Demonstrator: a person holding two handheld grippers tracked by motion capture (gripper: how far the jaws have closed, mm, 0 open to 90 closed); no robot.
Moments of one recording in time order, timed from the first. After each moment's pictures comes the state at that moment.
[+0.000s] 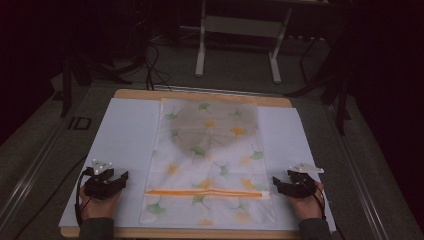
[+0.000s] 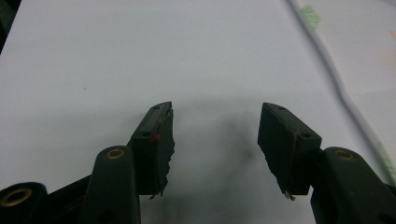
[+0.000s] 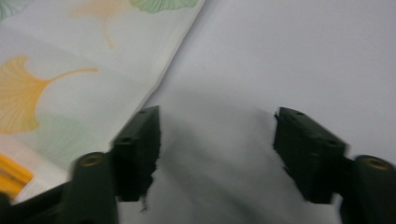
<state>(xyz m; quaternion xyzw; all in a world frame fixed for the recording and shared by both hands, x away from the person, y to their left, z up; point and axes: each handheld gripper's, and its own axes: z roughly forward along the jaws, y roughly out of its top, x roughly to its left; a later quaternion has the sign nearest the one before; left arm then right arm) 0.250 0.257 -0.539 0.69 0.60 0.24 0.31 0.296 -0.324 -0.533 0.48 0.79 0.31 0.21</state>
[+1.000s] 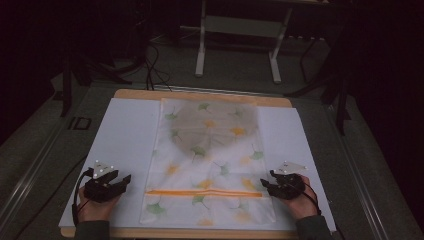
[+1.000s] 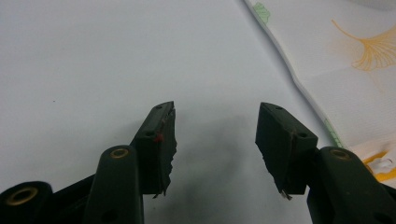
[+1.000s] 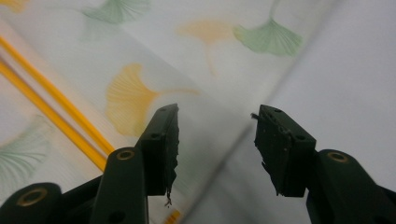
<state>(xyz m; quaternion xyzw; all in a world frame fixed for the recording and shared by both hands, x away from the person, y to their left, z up) 0.242 0.256 -0.532 0.73 0.56 0.22 0.33 0.289 -0.283 -0.512 0.37 0.85 0.31 0.19</state>
